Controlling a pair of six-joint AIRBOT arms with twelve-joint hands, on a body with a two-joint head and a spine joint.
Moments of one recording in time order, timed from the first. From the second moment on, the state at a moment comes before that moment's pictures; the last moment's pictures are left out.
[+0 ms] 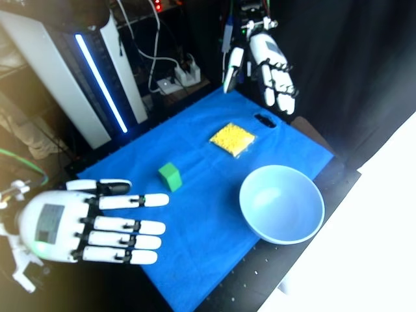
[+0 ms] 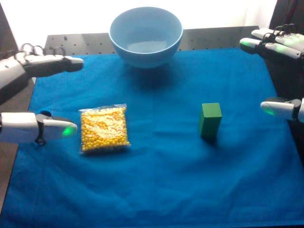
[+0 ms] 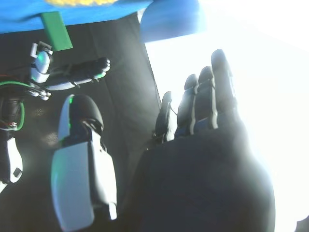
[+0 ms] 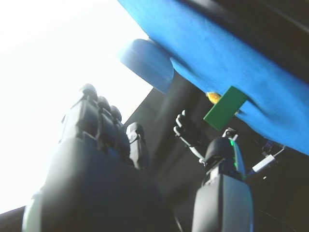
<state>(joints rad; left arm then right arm) 1.02 -0.80 1.01 -0.10 -0.93 0.79 -1.06 -1.08 1.42 -0.06 1.12 -0.43</state>
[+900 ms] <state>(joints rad) 0.69 -0.98 1.15 0.27 -0.30 0.90 -1.06 -1.09 1.43 -0.07 1.11 -0.43</state>
